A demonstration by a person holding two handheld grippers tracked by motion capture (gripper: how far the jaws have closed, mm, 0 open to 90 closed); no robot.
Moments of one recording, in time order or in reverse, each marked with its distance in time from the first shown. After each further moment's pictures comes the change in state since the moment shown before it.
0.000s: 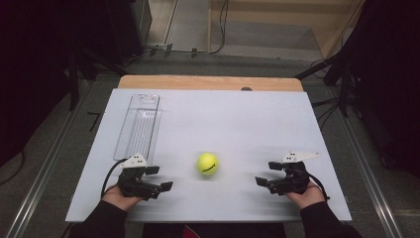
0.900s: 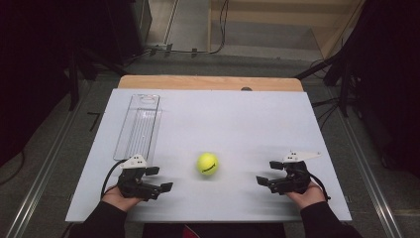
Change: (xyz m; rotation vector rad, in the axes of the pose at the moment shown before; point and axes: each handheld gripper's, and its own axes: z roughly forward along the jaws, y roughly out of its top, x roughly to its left) left arm -0.001 -0.001 -0.001 0.002 -0.004 -0.002; right arm -0.001 0.000 -0.002 -0.007 -0.012 0.000
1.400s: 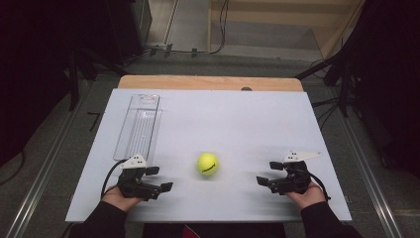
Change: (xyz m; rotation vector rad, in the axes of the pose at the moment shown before) left arm 0.000 0.000 0.000 -0.004 0.000 0.001; right arm 0.000 0.000 -0.001 0.004 0.013 0.015
